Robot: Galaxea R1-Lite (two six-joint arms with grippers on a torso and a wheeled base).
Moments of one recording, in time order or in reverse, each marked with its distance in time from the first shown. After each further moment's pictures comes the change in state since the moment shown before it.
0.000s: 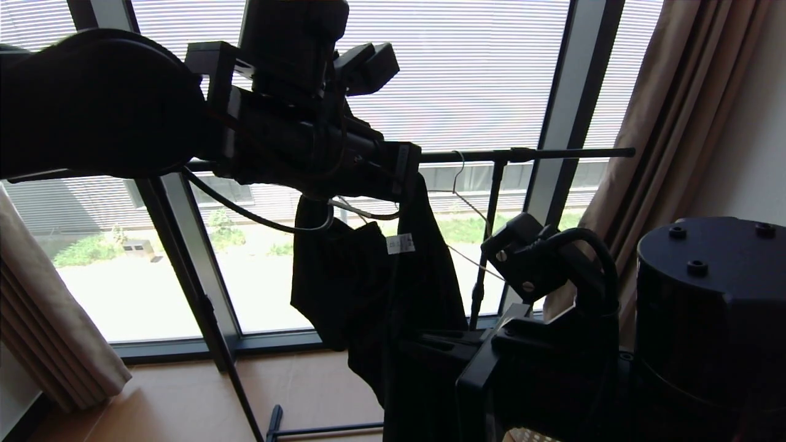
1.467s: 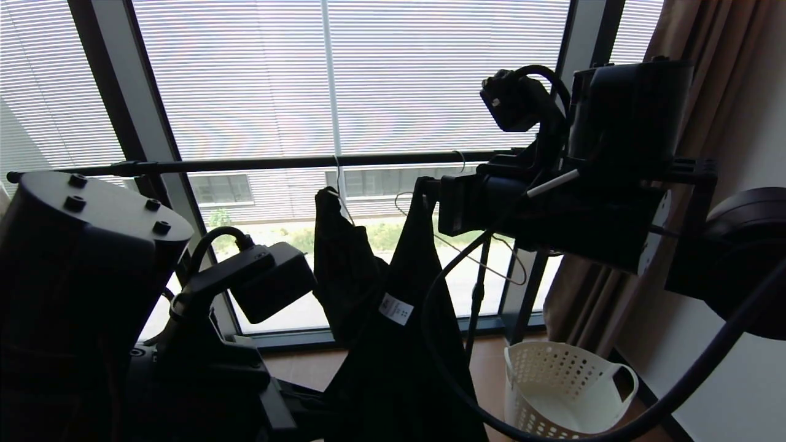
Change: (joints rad) left arm -0.181 -0.499 0.823 -0.053 -0.118 -0.066; right arm -0.268 0.197 -0.442 0.073 -0.003 -0.099
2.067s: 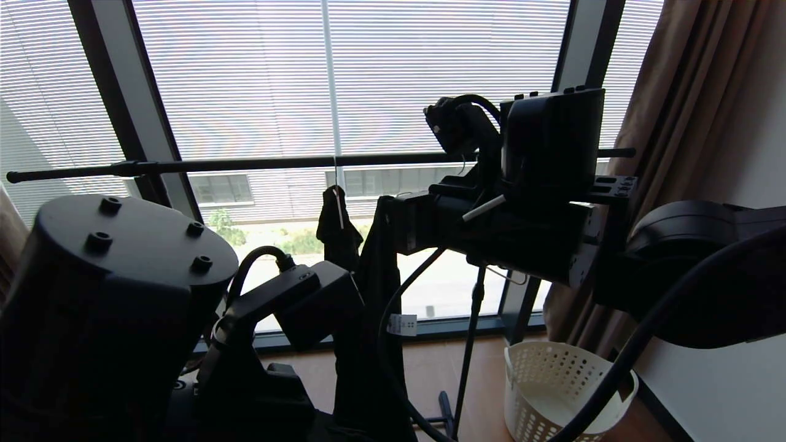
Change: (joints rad) left arm -0.121 0.037 0.007 -0.079 0.006 -0.115; right arm 0.057 0.098 -0.066 0.001 -0.002 0.017
